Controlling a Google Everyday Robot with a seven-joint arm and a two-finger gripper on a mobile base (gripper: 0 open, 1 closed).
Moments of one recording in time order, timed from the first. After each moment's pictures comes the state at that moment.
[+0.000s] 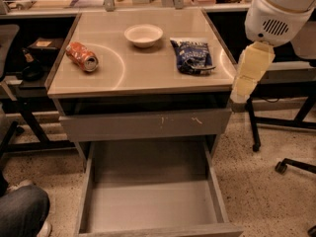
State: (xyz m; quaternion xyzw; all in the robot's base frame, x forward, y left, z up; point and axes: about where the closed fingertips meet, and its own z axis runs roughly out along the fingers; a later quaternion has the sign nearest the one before) arm 0.508 -0.188 0.966 -0.55 0.82 -0.05 0.12
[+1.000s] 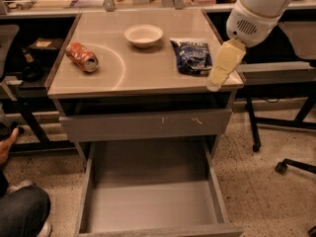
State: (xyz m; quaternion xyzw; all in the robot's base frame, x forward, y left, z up) arm 0.558 -0.176 0.937 -0.47 0.87 -0.01 0.13
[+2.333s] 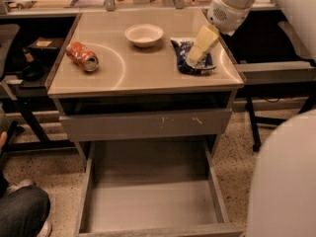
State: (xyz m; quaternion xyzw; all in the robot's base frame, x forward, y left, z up) arm 0.662 -0.164 0.913 -0.39 0.91 0.02 0.14
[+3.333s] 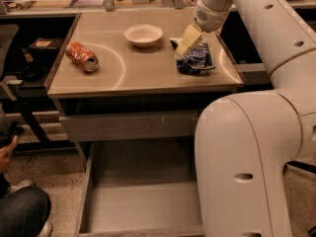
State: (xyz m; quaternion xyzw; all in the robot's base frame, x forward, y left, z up) arm 0.742 -0.144 0.879 -0.36 0.92 0.03 0.14
